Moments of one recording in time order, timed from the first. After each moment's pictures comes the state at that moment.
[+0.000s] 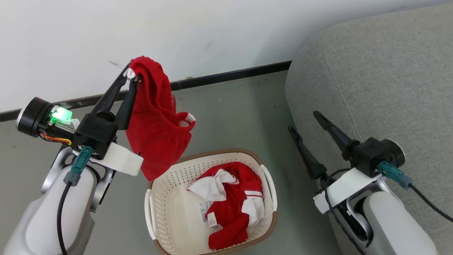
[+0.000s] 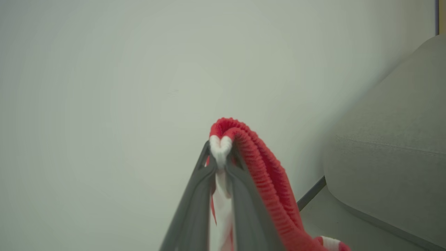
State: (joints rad) left arm -0.52 0.28 -0.33 0.06 -0.09 0.05 -0.19; right arm -0.34 -0.12 0.28 0.14 0.10 0.13 -0.26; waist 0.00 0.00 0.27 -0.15
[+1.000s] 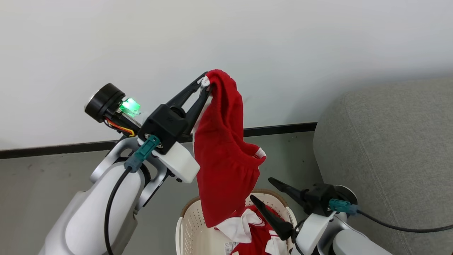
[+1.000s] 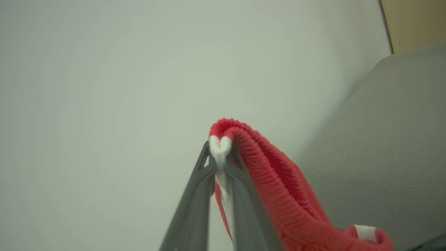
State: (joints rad) left arm -0.59 0.20 -0.49 -0.07 -0.14 -0.07 0.06; right arm -0.34 -0.21 0.74 0.30 0.37 0.13 -0.26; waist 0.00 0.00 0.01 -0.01
